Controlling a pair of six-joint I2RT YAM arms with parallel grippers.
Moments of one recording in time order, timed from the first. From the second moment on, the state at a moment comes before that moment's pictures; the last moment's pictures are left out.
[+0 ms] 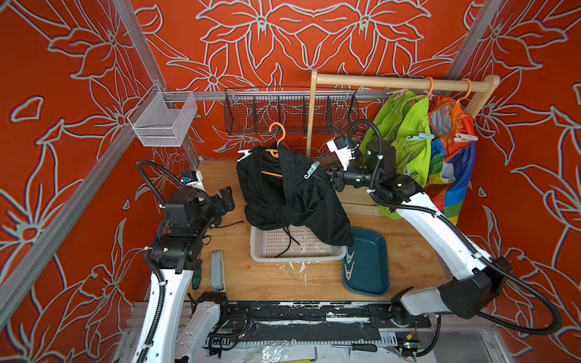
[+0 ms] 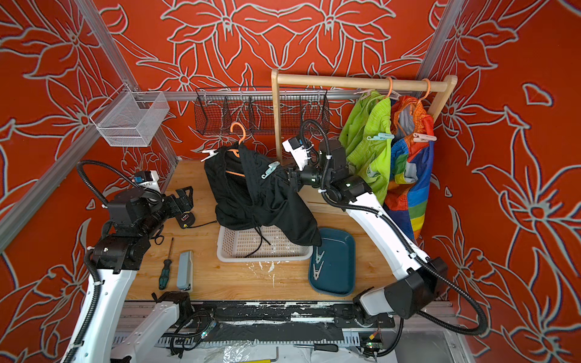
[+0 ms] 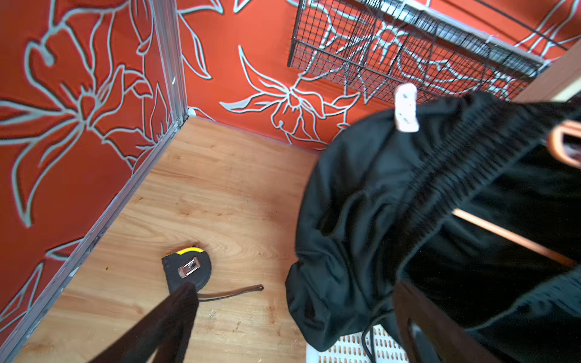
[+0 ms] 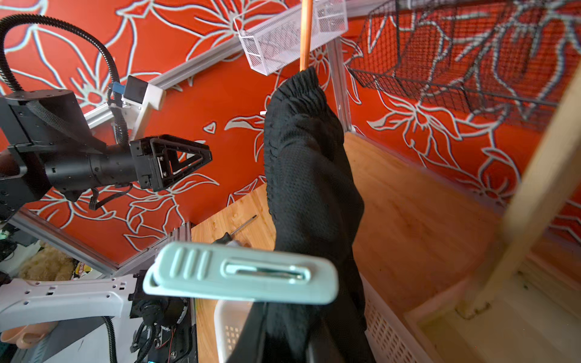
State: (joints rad) left arm 0.04 0.80 1.10 -0.66 0.01 -0.30; right arm 0.49 1.47 1.55 -0.33 -0.72 0.15
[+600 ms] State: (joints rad) left arm 0.04 0.77 1.11 -0.66 0.03 -0.28; right arm 0.53 1.42 1.43 -0.21 -0.68 0.14
